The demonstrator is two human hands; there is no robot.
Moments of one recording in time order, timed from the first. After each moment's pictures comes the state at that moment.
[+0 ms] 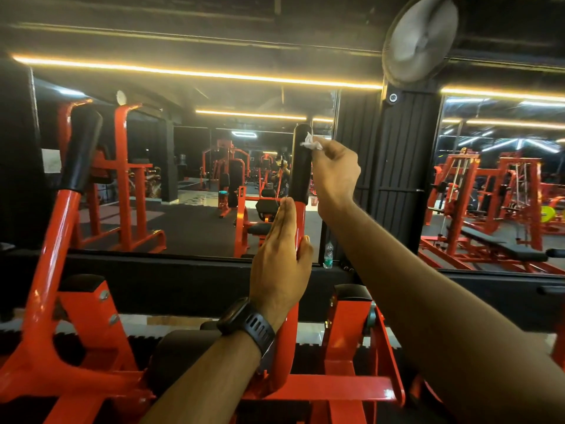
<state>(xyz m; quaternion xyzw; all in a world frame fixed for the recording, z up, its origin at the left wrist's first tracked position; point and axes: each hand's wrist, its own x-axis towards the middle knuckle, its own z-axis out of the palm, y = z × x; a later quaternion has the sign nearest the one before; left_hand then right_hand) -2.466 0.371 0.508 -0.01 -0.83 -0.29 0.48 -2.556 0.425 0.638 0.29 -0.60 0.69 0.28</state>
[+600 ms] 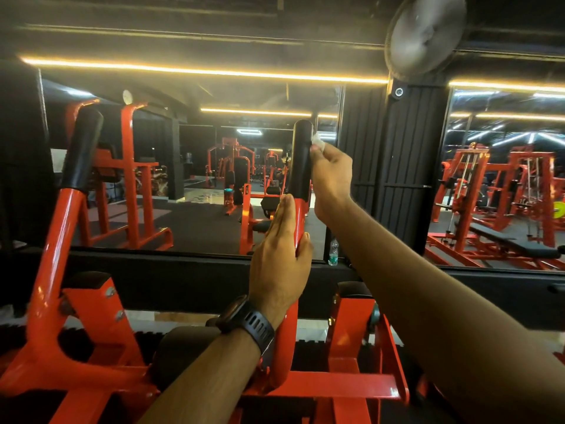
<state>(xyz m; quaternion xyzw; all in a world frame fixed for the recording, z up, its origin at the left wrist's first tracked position) -2.466 0.372 0.509 0.00 -0.83 -0.29 0.48 -2.561 0.421 0.631 0.30 -0.57 0.75 0.15</state>
